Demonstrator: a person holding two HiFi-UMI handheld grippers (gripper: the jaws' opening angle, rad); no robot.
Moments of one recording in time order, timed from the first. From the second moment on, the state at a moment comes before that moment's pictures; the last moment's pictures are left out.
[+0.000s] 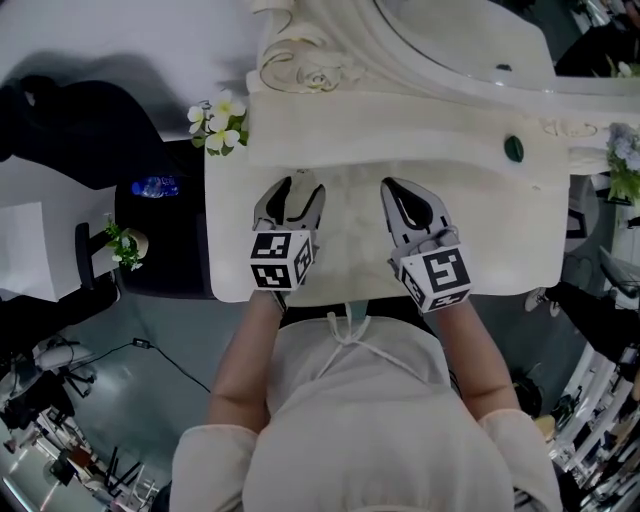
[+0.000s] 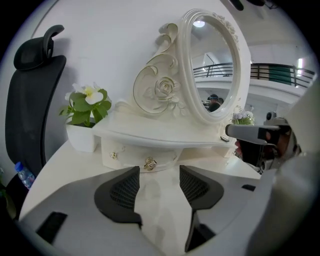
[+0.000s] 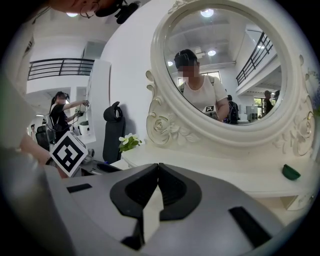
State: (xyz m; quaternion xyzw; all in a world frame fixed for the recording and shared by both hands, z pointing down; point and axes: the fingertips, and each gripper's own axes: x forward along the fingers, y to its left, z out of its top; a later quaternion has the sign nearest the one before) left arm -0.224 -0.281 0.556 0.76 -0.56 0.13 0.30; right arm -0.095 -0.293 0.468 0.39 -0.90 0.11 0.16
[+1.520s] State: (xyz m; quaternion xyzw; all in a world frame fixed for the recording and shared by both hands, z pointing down) left arm -0.240 -0.205 0.317 0.83 -0.55 0.04 0.04; right arm -0.095 -0.228 0.351 0.38 -0.92 -0.01 0.08
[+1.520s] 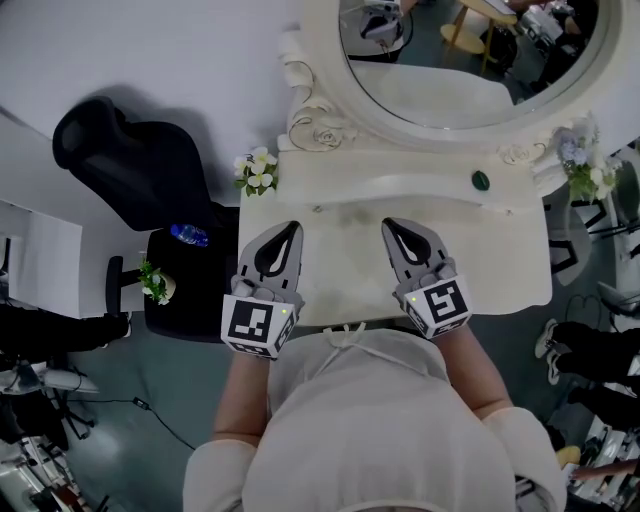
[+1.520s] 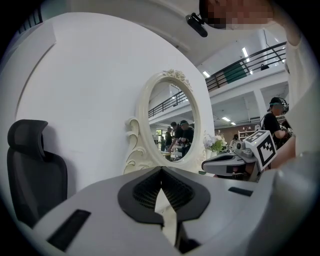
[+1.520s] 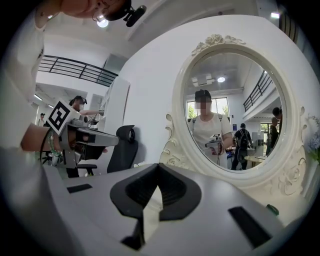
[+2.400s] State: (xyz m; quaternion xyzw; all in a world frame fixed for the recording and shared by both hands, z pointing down) left arm -0.253 -0.215 0.332 0.84 -0.54 0.05 0.06; right arm -0.106 -0.232 0.360 0.40 -0.91 -0.01 0.08
